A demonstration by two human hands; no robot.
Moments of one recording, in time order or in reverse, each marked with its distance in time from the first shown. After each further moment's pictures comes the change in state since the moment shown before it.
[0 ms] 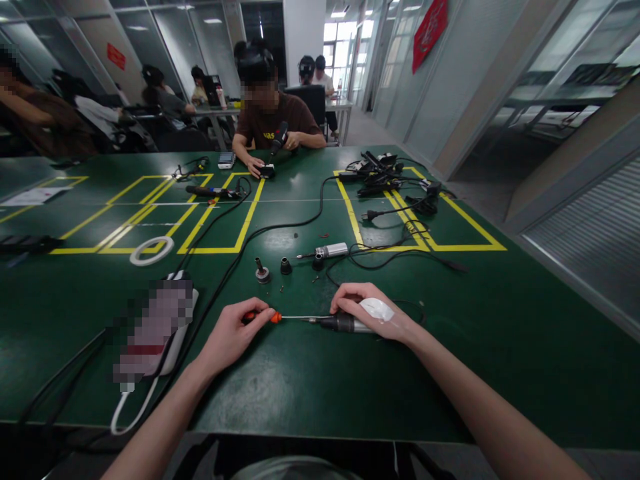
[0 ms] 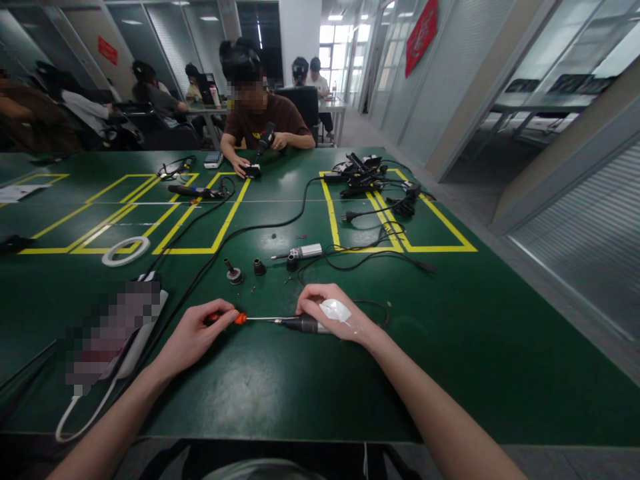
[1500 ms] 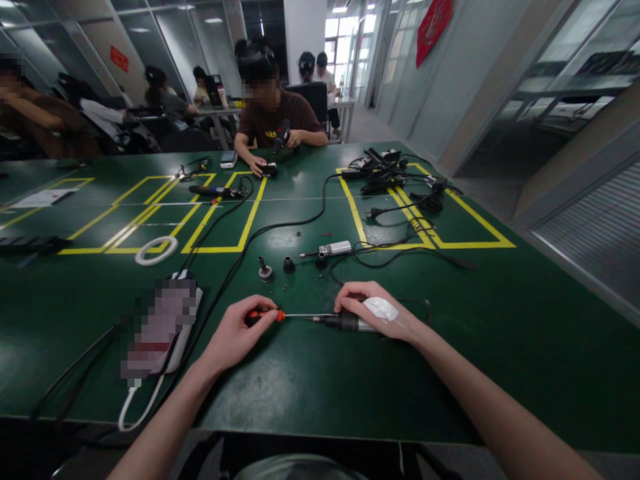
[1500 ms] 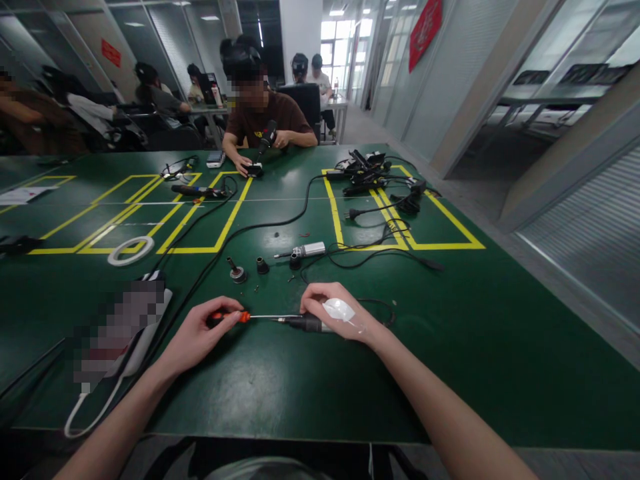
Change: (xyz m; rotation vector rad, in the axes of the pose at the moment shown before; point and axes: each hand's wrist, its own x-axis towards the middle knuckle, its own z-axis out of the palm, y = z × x) left_hand -0.003 -0.001 0.000 -0.049 0.017 -0.017; right_hand 0.000 0.000 -0.001 -0.051 -0.015 -0.017
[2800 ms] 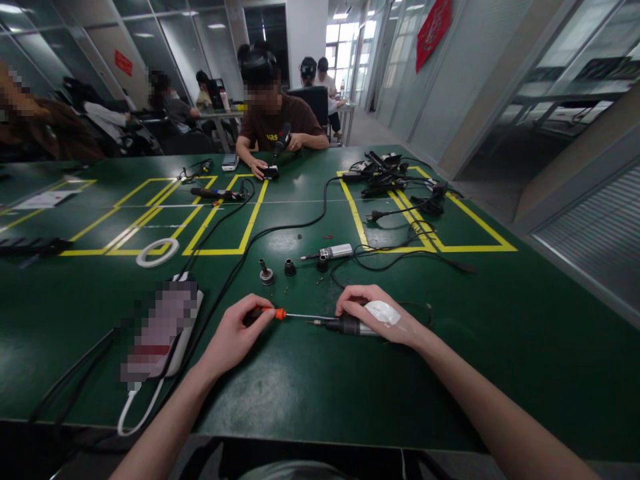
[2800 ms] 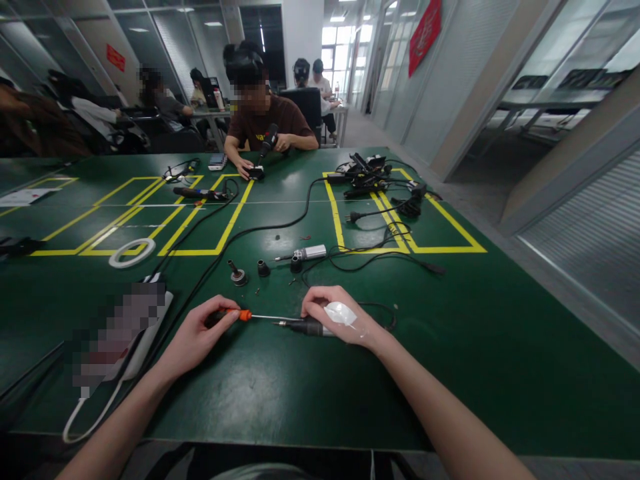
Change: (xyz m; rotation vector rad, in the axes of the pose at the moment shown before) left_hand 0.001 -0.004 -0.002 0.025 0.040 0.046; right_hand -0.001 0.000 0.002 -0.014 0.013 0.008
